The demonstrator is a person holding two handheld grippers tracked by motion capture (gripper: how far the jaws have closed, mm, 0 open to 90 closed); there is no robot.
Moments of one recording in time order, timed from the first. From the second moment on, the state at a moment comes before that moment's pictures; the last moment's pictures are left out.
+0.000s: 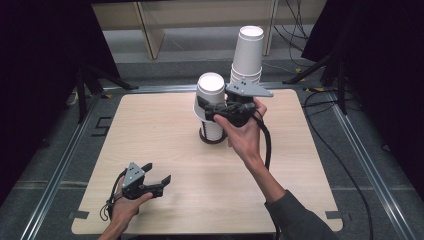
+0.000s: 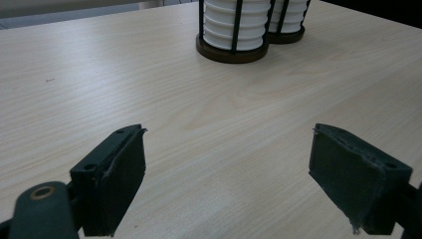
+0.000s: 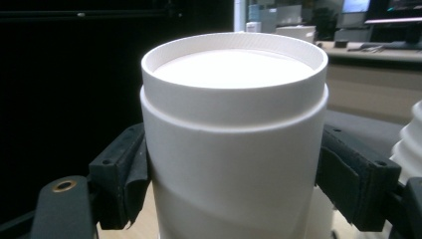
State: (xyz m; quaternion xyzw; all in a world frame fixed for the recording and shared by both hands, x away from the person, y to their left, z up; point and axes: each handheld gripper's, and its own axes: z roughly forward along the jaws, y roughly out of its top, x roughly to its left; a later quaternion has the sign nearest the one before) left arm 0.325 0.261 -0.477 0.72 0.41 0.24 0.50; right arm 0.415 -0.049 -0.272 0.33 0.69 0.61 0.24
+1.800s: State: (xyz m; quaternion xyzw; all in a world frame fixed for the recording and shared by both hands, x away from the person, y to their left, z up) left arm 0.309 0.248 -0.465 0.70 0.38 0.19 0.57; right arm 0.391 -0.018 -0.394 0.27 0.76 0.59 0.08
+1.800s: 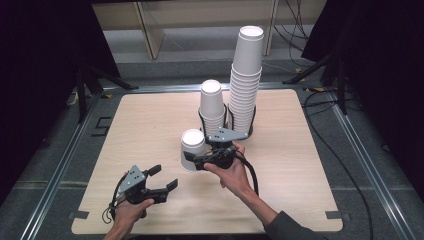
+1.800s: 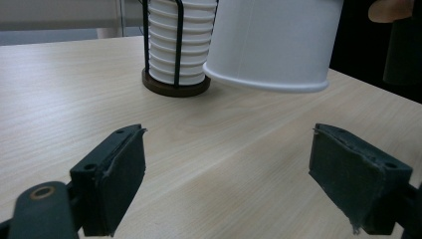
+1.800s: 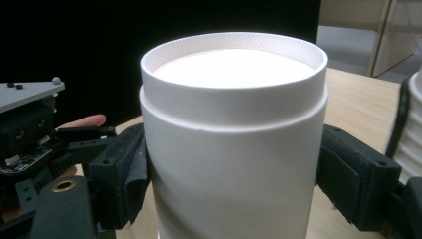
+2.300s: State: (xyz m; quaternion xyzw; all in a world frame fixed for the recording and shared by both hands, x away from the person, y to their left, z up) left arm 0.307 0.246 -0.462 0.71 0.36 0.17 0.58; right arm 0.380 -0.003 -0.402 0.26 0.77 0.59 0.06
